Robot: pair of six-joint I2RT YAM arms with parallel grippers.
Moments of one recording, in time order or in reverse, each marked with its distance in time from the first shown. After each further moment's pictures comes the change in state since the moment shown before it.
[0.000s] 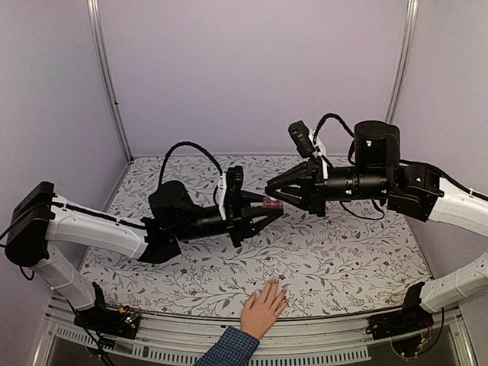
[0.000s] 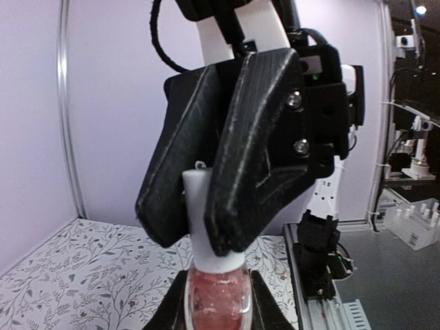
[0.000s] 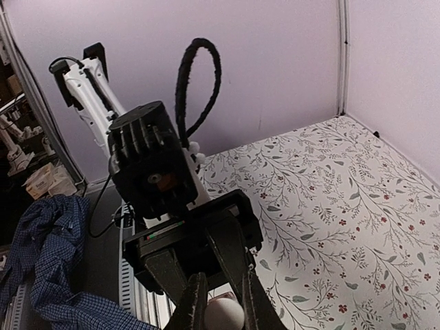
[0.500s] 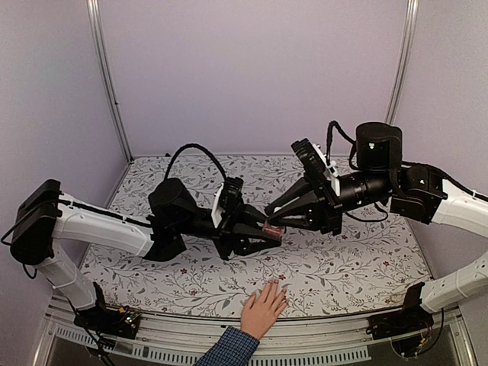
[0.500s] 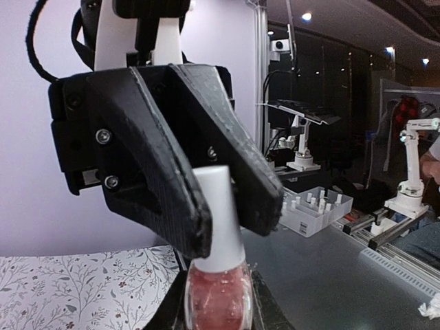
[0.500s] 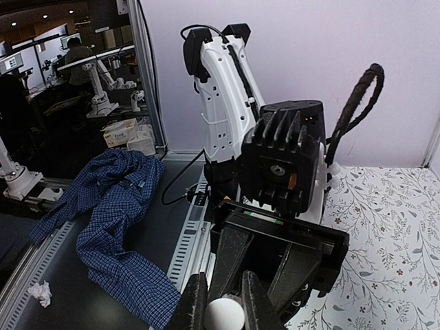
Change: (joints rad) left arm 0.014 0.039 0.035 0.123 0.504 -0.173; right arm 0.023 -0.023 0.000 -0.014 -0.367 -0.192
